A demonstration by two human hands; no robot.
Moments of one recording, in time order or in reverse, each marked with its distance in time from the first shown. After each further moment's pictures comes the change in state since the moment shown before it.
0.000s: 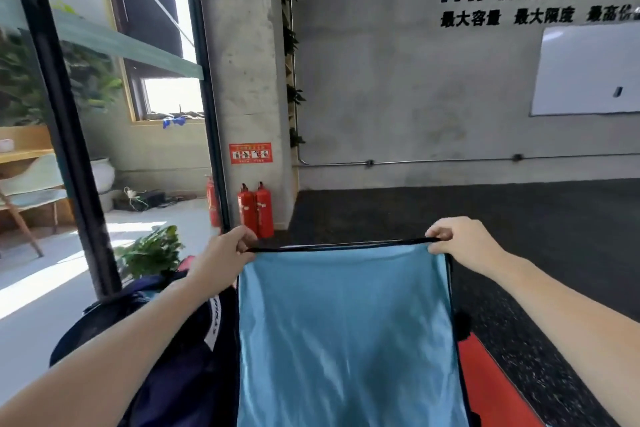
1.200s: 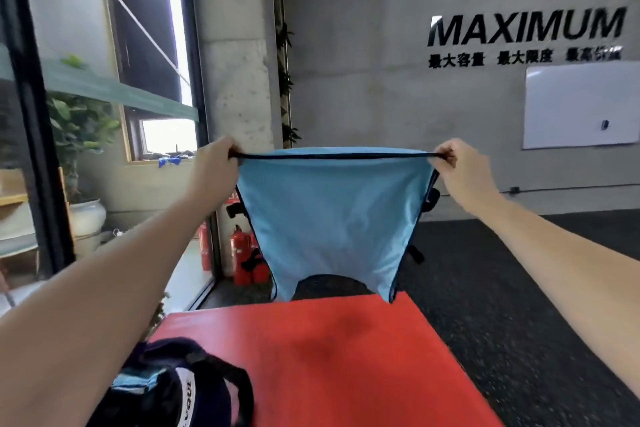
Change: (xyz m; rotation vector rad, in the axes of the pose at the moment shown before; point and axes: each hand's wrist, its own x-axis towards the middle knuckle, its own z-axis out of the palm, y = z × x) left_hand 0.185 0.103 -0.096 0.008 0.546 0.275; right_hand 0.147 -0.068 -0.096 0.181 0.581 -0.278
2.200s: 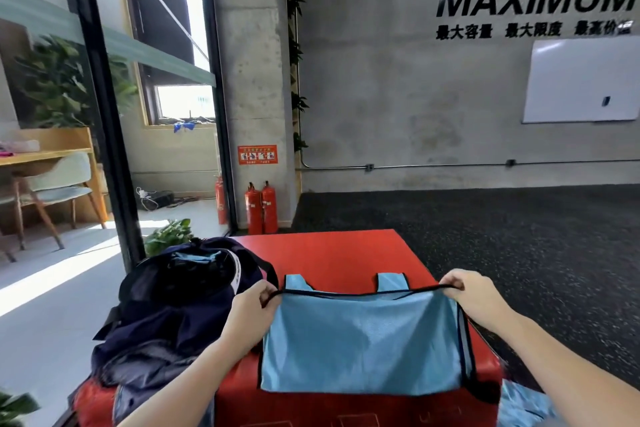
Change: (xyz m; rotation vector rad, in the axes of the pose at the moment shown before) left_hand -0.430 0.001 -0.058 -0.201 -0.403 -0.377; right_hand -0.371 0.048 -0.090 -0.232 -0.555 0.342
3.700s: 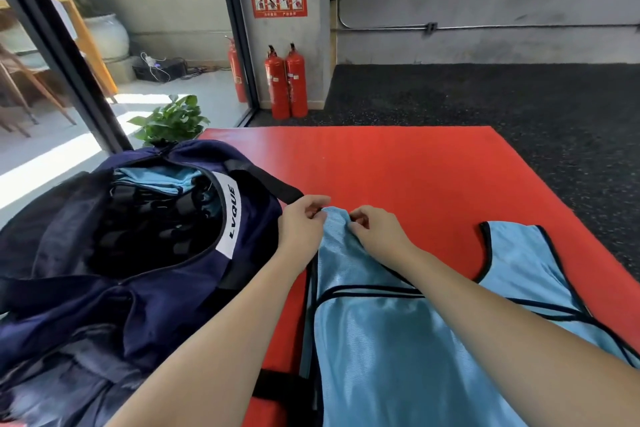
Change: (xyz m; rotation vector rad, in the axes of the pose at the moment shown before) left_hand 0.197 -0.154 0.165 -0.334 -0.015 -0.396; right_hand 0.213 -0.113 0.361 0.181 -0.388 -0.086
